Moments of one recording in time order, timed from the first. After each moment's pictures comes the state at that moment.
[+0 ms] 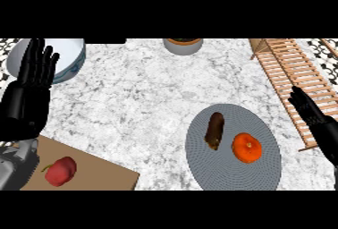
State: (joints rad) left arm -0.28 0.57 -0.23 -1.67 0.39 0.42 -0.11; right arm -0.04 -0.57 0.08 -1.46 -0.22 0.12 -0.22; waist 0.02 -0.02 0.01
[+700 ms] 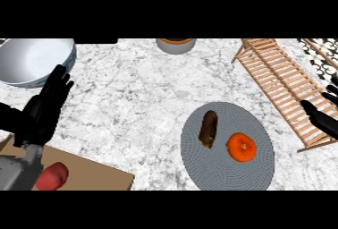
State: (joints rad) left arm -0.21 0.56 -0.24 -1.55 0.47 0.35 0.08; right arm -0.07 -0.42 -0.17 -1.58 -0.25 -0.36 0.08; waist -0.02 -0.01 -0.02
